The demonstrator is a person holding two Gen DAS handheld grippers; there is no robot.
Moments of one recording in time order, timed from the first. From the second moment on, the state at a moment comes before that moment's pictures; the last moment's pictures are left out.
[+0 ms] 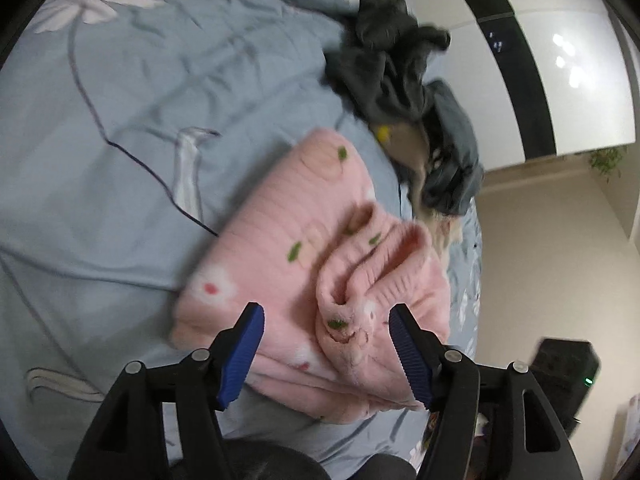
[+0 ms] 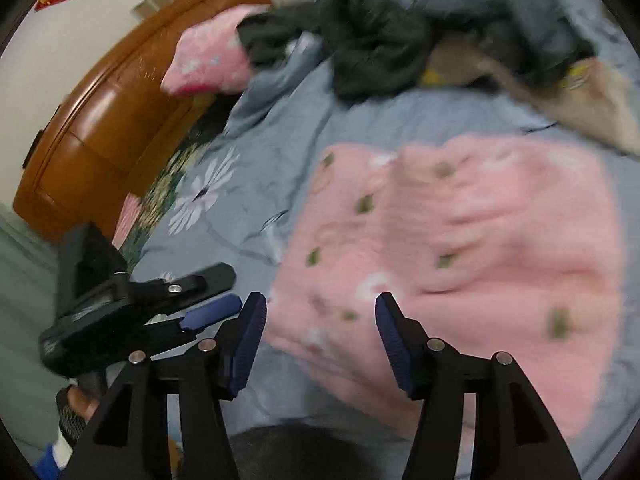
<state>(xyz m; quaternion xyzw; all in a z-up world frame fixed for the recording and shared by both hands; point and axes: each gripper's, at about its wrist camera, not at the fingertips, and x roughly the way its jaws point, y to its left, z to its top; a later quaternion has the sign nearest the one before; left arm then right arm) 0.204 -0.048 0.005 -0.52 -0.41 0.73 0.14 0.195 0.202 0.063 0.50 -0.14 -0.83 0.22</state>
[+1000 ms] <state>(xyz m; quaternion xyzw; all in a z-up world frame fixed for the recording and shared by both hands) 0.183 -0.033 0.032 -0.49 -0.25 0.82 0.13 0.223 0.335 0.055 0.48 -0.27 -0.83 0.10</state>
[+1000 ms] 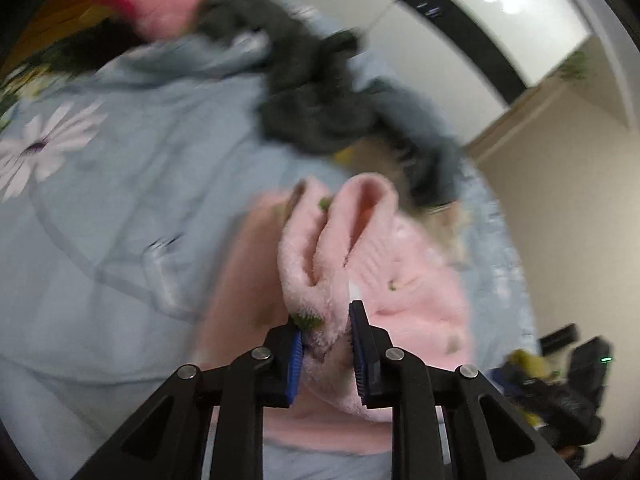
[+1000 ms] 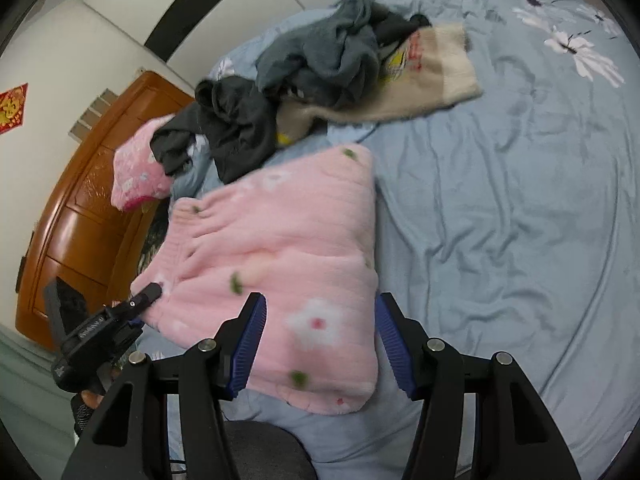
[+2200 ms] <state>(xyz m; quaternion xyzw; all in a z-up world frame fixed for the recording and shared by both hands) 0.128 -0.021 0.034 -0.51 -0.19 0.81 0.20 0.160 0.289 0.019 0.53 -0.20 -0.81 0.15</state>
